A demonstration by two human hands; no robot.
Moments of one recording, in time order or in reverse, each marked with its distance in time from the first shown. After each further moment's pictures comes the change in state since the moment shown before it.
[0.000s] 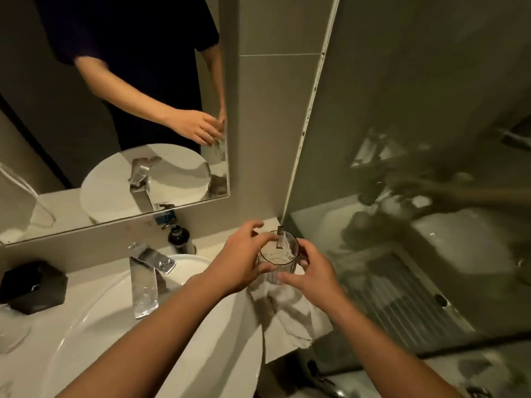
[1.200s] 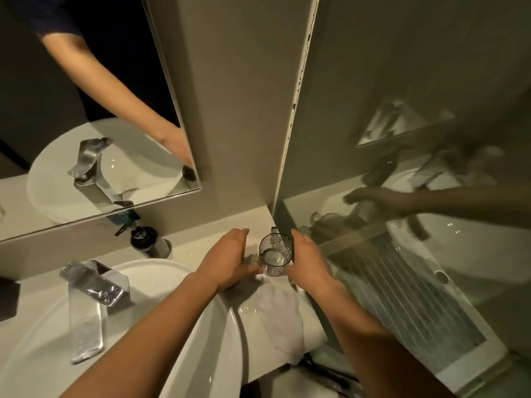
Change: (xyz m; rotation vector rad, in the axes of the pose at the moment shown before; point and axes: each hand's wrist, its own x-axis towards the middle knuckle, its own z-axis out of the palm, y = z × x) left_hand 0.084 -0.054 0.087 -0.031 -0.250 -0.354; right_hand 0.111 0.075 0.000 -0.505 -0.187 0.225
